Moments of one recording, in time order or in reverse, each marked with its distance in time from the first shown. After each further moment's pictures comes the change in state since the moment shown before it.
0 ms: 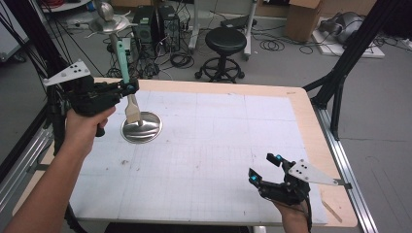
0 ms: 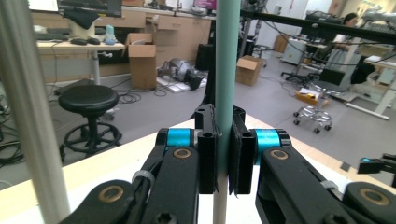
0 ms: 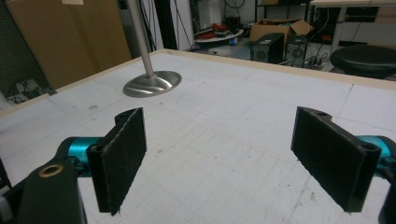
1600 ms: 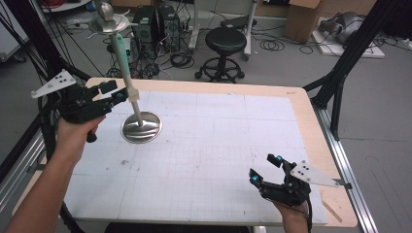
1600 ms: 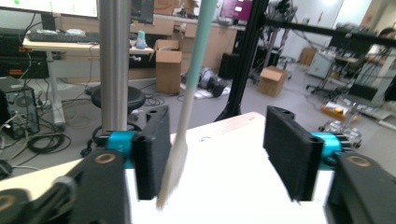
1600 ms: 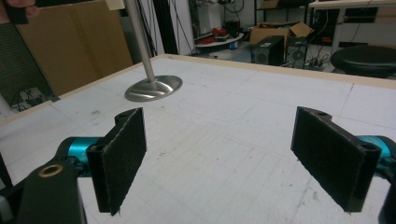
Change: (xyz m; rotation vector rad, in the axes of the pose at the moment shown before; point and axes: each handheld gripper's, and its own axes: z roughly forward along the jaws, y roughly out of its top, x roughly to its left) left arm 0.017 -0.032 -0.027 -0.054 0.094 -0.031; right arm -0.001 -0.003 -0.002 -0.020 0.005 0.029
